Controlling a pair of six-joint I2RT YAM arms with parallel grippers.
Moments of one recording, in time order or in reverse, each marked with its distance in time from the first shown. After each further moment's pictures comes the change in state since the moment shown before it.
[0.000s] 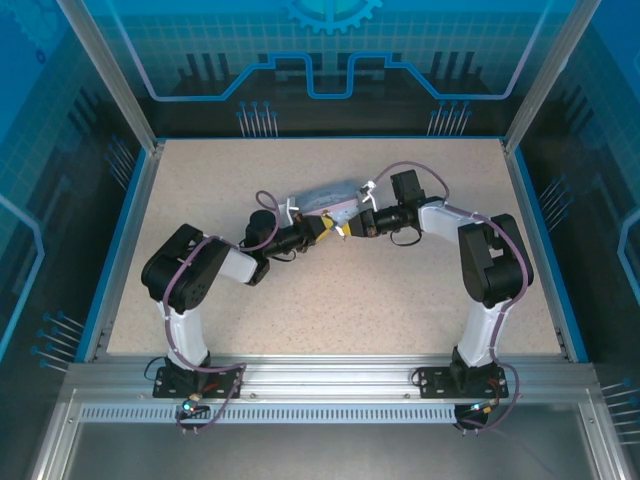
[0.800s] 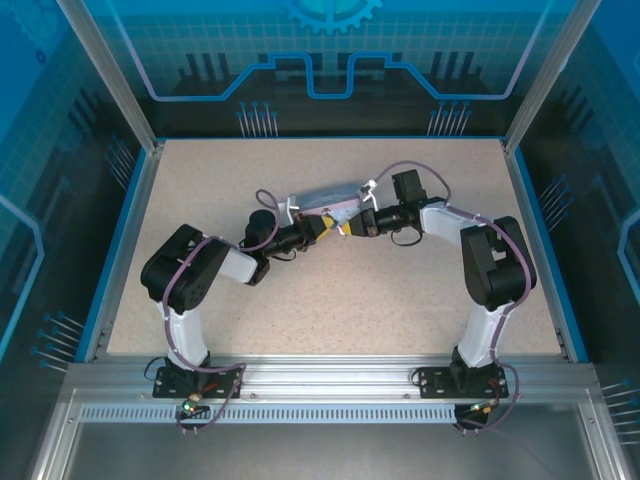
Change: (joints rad) left arm 0.000 -0.004 0.000 0.010 0.002 0.027; right arm -0.002 -0.027 -0.011 0.006 -0.003 0.006
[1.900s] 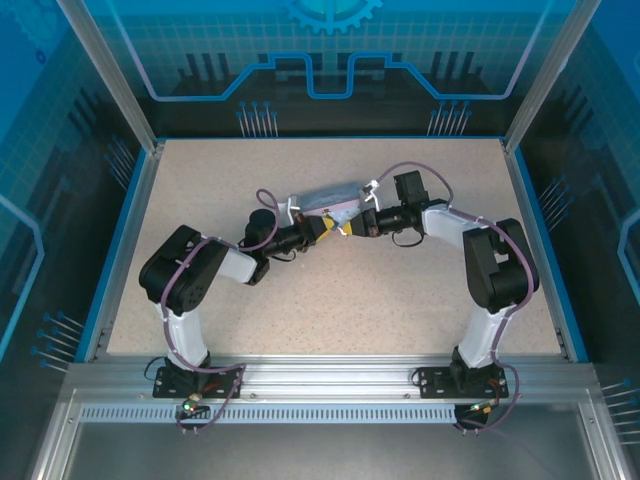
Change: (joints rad) left arm 0.000 -0.014 0.000 -0.031 0.021 0.010; right arm -0.006 -0.021 -0.027 0.033 0.008 0.045
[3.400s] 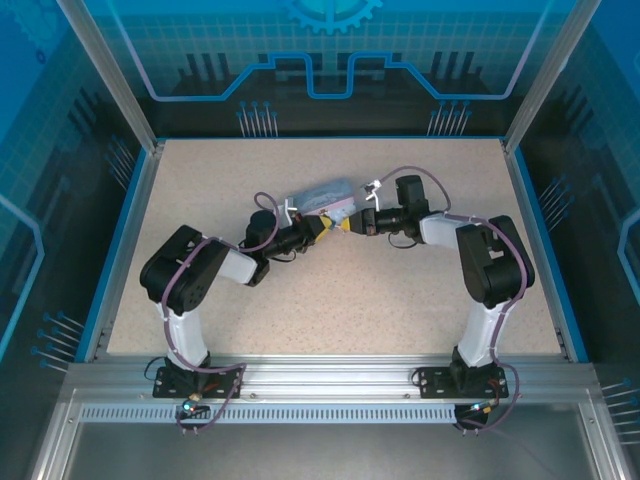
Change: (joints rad) left arm -0.005 0.005 -0.008 0.000 -0.079 -0.054; right arm 0.000 0.043 -0.104 0.375 0.016 0.169
